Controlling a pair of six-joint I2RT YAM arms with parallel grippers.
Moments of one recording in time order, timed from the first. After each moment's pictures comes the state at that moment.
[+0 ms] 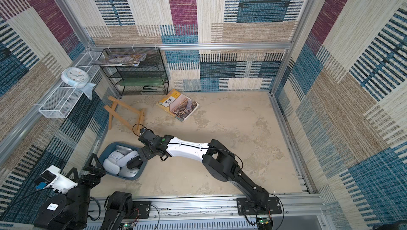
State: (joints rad) left arm -0.13 0.01 0.90 -0.96 -0.49 -0.49; right arm 1.18 2.34 1.98 -0.50 0.09 0.40
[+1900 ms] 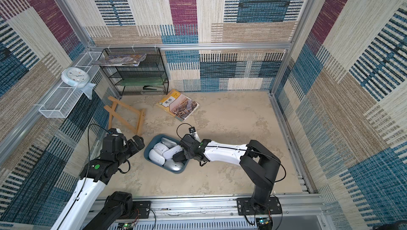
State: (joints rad) left arm -0.13 0.77 0.70 -0.66 -0.08 -0.69; right arm 1.00 1.73 1.07 -0.45 0.46 0.59
